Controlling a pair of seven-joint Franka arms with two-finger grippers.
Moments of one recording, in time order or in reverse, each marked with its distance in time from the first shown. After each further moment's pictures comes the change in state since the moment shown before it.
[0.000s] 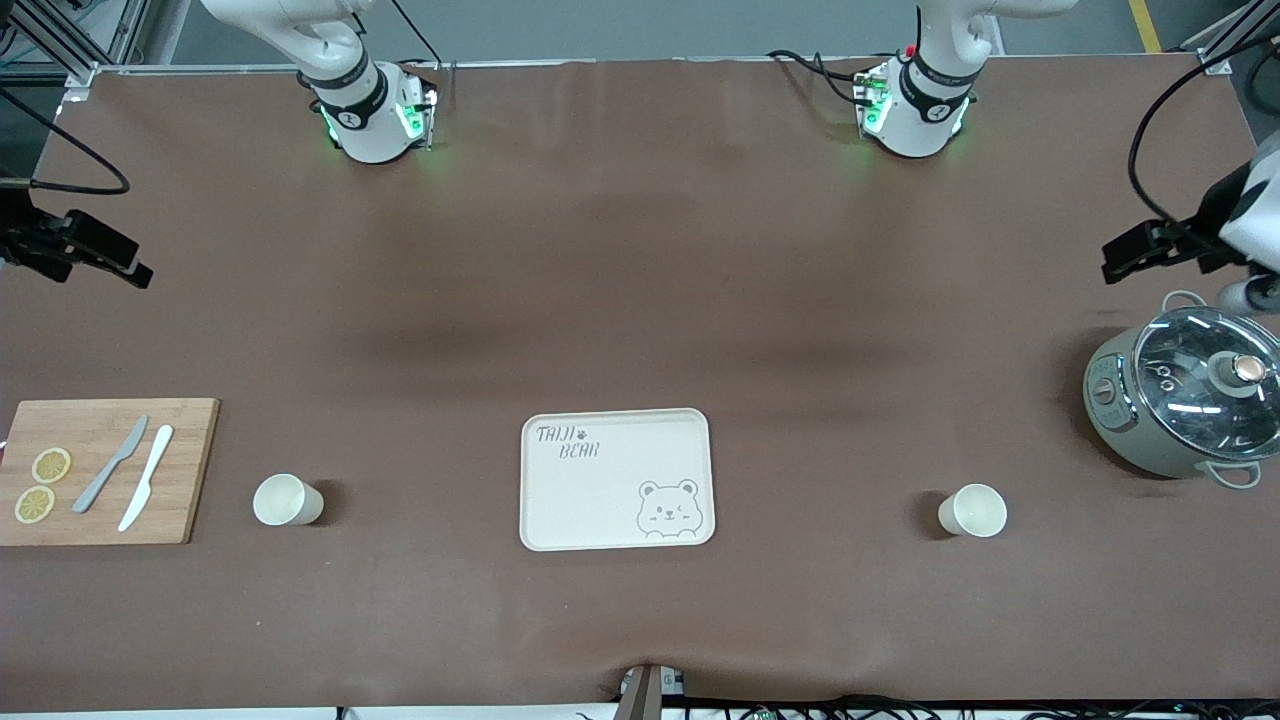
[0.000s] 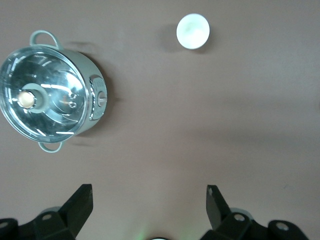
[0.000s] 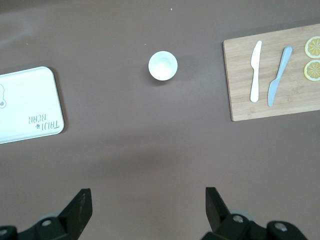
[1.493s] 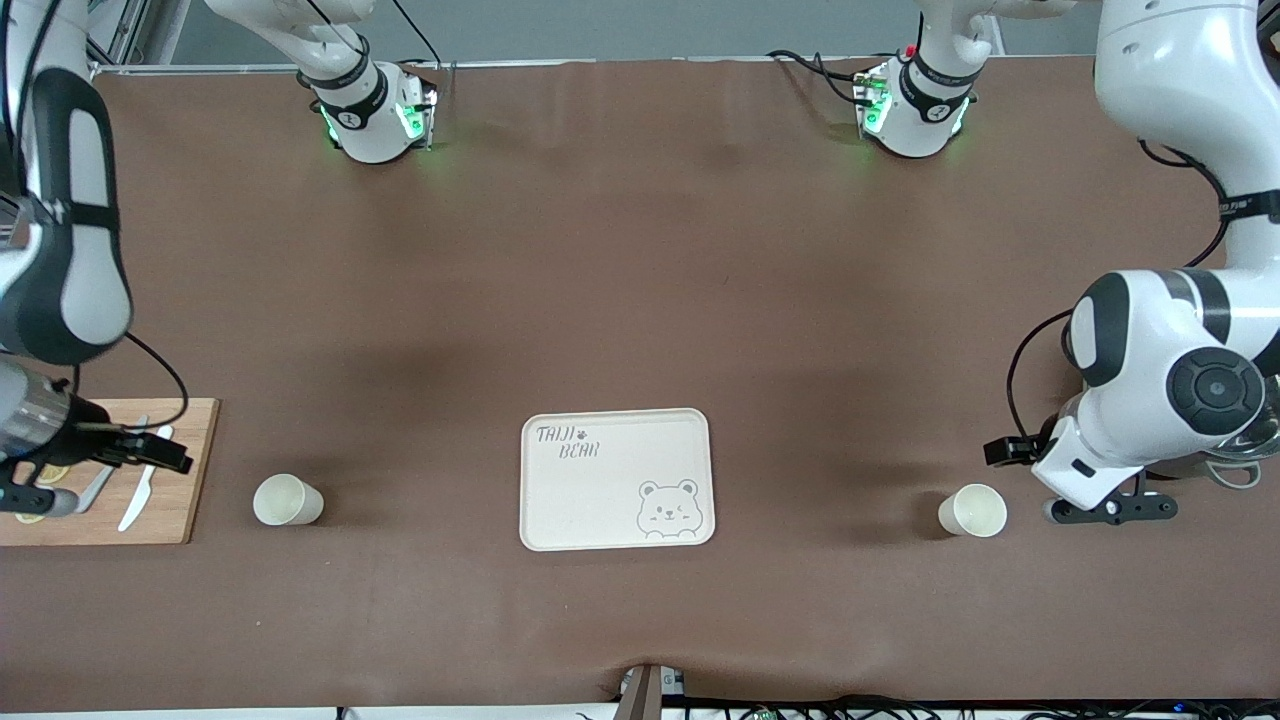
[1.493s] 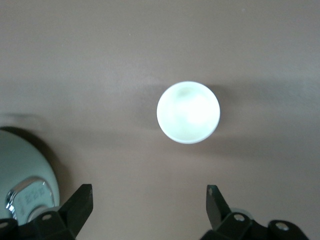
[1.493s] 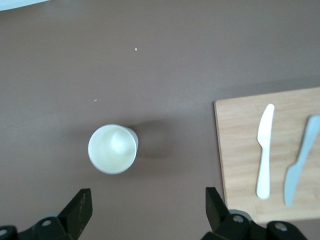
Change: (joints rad) left arm 0.009 0.467 0.005 0.006 0.001 0.549 -0.003; right arm -0.115 0.526 0.006 0.091 0.053 0.490 -0.168
